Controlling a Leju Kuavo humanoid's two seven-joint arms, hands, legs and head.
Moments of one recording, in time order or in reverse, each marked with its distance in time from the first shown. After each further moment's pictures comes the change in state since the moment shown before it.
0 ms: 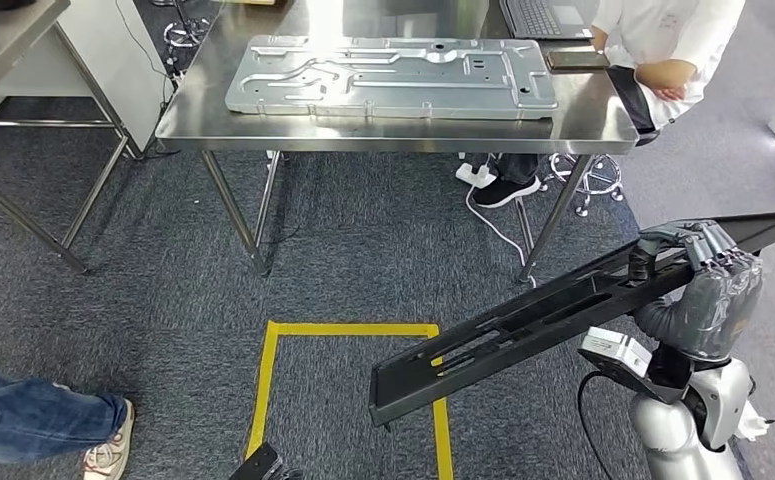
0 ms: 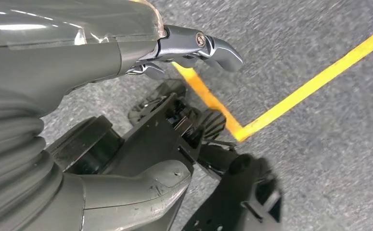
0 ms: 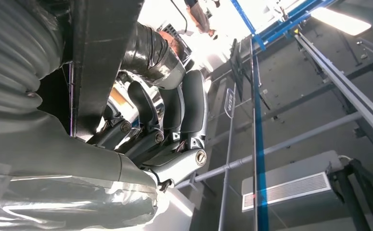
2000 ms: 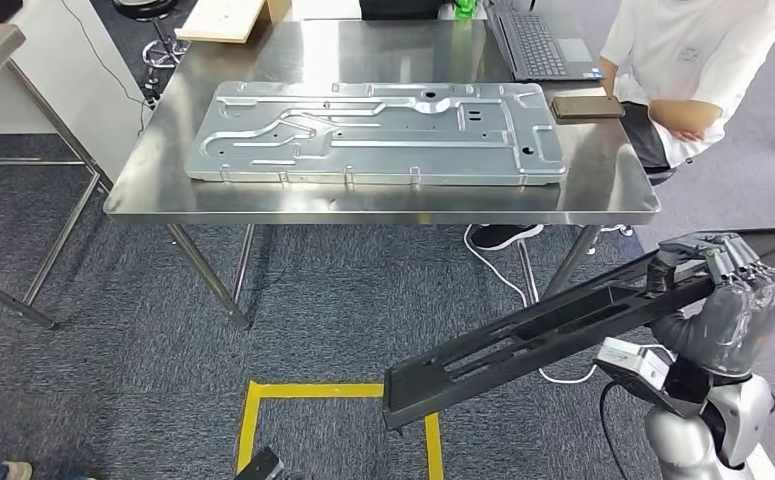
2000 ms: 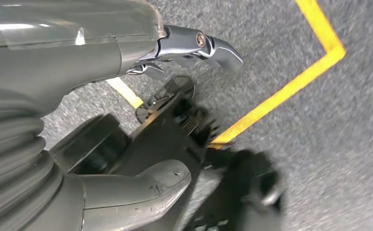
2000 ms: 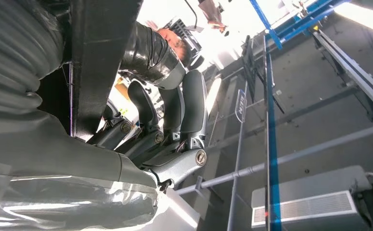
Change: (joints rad) left arm 0.016 0.001 -0.013 0.006 0.000 -0.006 -0.007; right arm 0.070 -0.012 -0.057 -0.046 0.000 0.000 0.001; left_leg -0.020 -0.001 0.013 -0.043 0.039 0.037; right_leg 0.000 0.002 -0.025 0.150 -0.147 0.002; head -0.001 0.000
